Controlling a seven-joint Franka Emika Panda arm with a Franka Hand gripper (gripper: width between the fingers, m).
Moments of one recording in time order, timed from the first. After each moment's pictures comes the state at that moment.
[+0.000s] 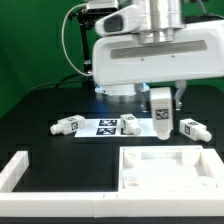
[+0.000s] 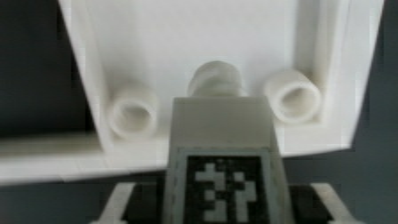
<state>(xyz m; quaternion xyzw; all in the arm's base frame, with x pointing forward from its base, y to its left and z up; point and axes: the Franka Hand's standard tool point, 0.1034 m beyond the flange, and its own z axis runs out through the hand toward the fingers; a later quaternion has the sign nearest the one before) 0.612 0.071 0.139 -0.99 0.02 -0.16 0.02</state>
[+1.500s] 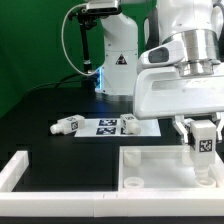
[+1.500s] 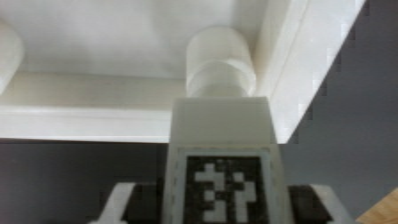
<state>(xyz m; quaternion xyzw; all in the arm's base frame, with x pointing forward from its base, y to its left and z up) 0.625 0.106 0.088 -0.97 -0.04 -0.26 0.02</state>
